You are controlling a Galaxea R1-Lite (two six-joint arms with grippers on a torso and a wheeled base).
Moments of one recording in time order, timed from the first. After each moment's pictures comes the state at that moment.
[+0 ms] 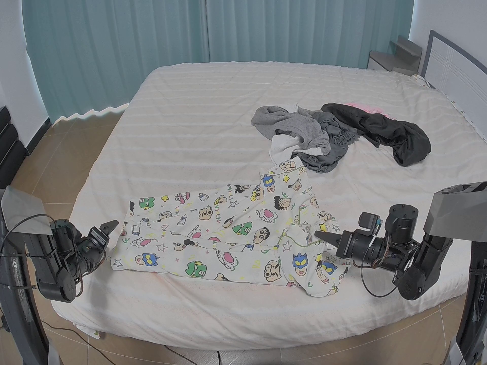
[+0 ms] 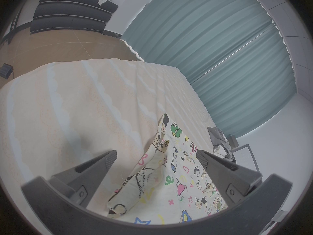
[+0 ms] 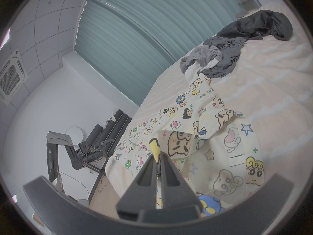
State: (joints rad) left arm 0.21 2.34 -0.44 -1.55 -0.27 -0.84; right arm 0.30 2.25 -0.52 -1.50 0.47 0.54
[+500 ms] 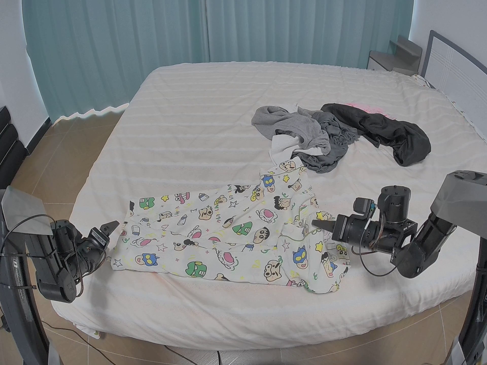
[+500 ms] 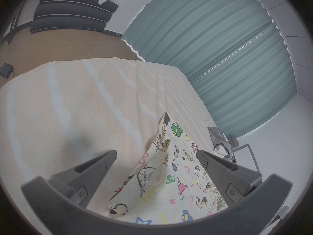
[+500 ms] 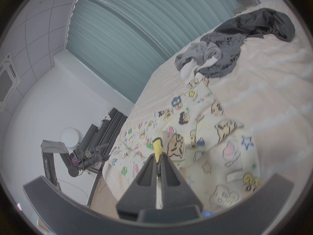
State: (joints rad) left arm 0.21 2.34 -0.44 -1.55 -0.27 -0.84; right arm 0.30 2.19 -0.70 -1.18 0.46 0.52
